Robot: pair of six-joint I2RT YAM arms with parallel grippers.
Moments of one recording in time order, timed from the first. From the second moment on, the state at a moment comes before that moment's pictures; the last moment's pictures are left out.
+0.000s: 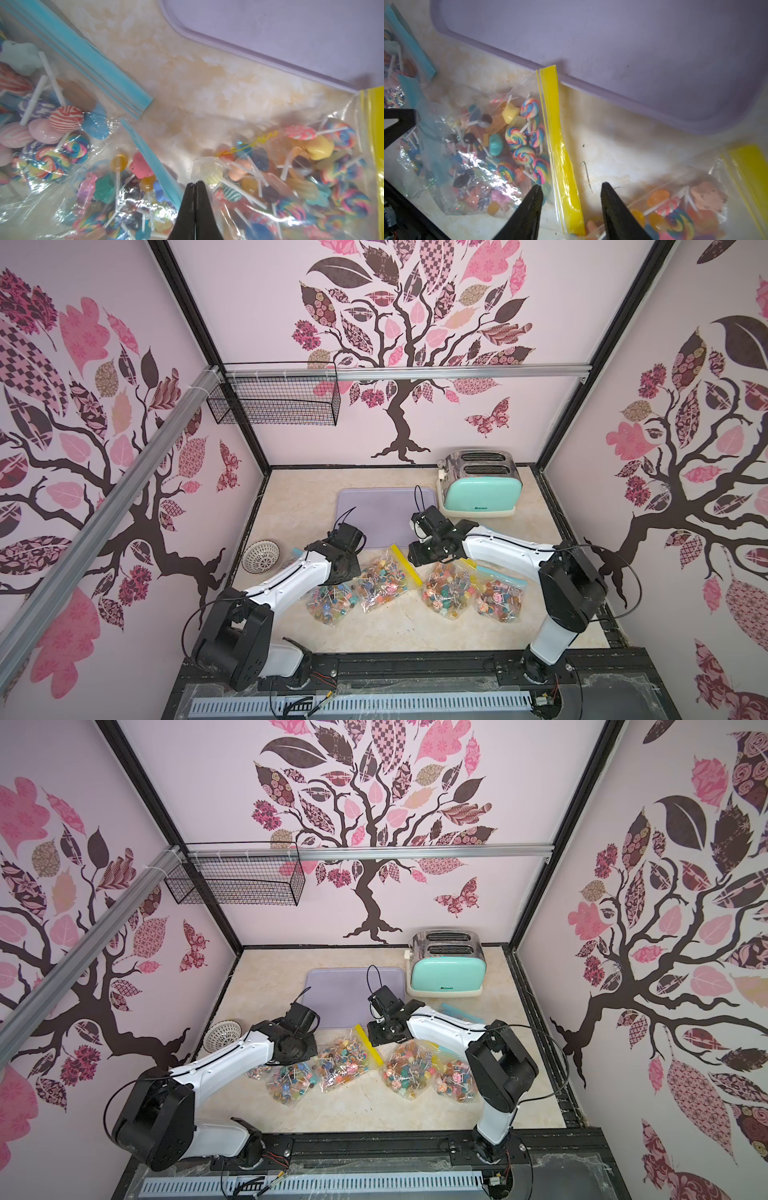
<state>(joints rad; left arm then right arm) -0.48 1.36 0.82 -0.72 -0.16 -0.70 0.73 1.76 1.21 -0.53 -0.12 0.41</state>
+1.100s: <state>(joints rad) -0.86 1.41 0.67 -0.65 0.19 -0.79 0.71 1.86 1.12 -0.42 -0.30 0.38</state>
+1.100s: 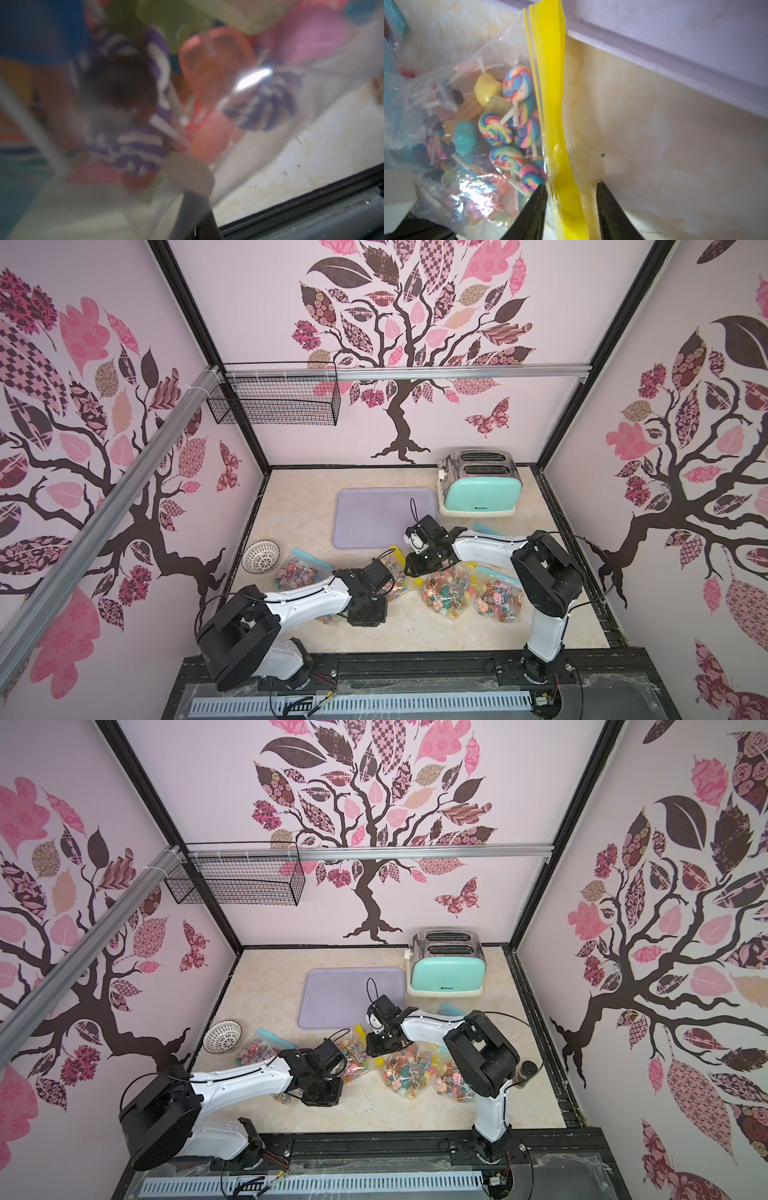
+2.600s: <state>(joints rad) -0.99 1.54 0.99 -0.79 -0.07 -0.95 0.62 1.40 0.98 -0.52 -0.11 0.42</state>
